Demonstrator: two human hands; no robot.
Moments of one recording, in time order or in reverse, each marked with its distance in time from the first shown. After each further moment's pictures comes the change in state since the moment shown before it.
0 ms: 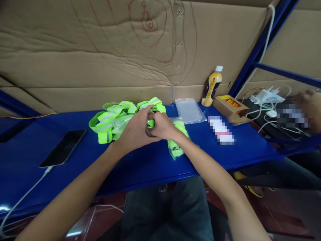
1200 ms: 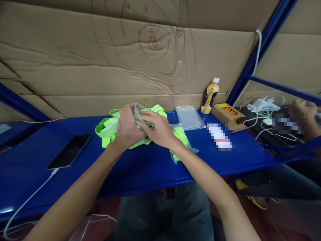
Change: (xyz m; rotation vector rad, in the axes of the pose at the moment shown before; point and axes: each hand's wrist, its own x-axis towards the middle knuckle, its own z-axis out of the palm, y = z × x) left_hand 0.012 -0.013 -0.024 0.032 0.292 -0.256; right_hand -0.002 -0.016 0.007 0.230 0.275 -0.302
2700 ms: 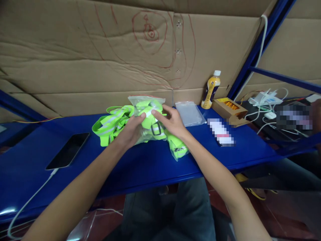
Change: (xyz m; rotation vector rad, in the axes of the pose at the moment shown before) left_hand -0.007 0.017 0.014 -1.330 -0.304 -0.661; right_hand -0.005 0.015 -0.028 0.300 0.077 0.329
